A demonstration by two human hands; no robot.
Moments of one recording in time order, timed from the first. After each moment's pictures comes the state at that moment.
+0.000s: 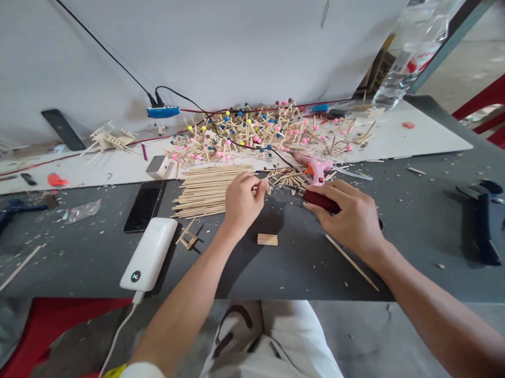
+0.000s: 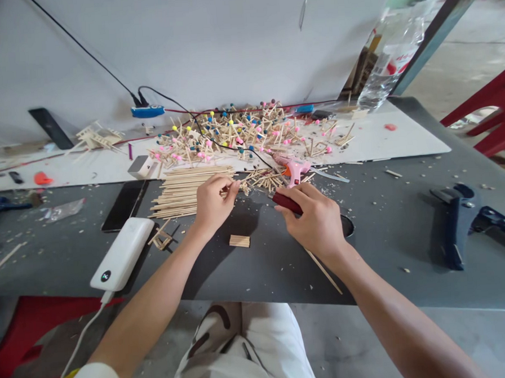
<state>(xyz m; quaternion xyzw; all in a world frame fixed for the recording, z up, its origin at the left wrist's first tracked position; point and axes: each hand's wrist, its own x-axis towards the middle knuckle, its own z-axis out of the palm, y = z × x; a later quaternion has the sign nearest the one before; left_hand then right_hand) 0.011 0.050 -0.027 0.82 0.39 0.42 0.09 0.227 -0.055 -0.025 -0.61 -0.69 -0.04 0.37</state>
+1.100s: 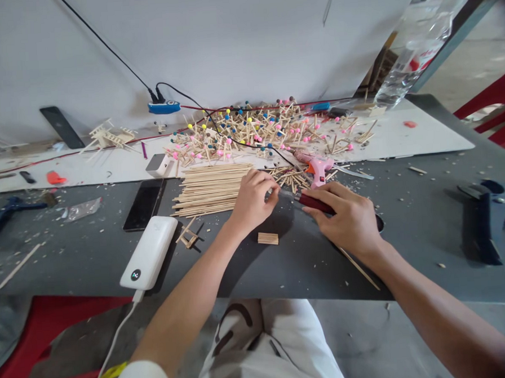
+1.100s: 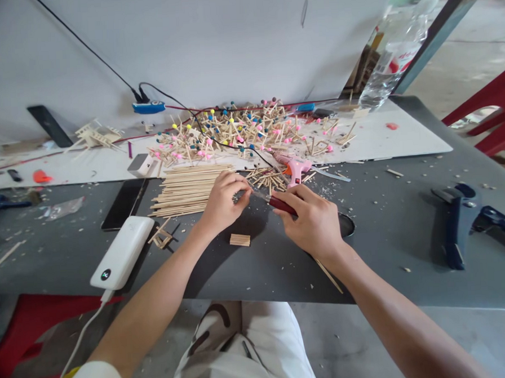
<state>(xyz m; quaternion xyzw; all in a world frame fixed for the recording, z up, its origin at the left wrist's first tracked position) 0.022 0.046 -0.023 0.89 0.30 0.34 0.08 0.221 -0.057 -0.026 -0.62 -0.71 -0.06 0.33</state>
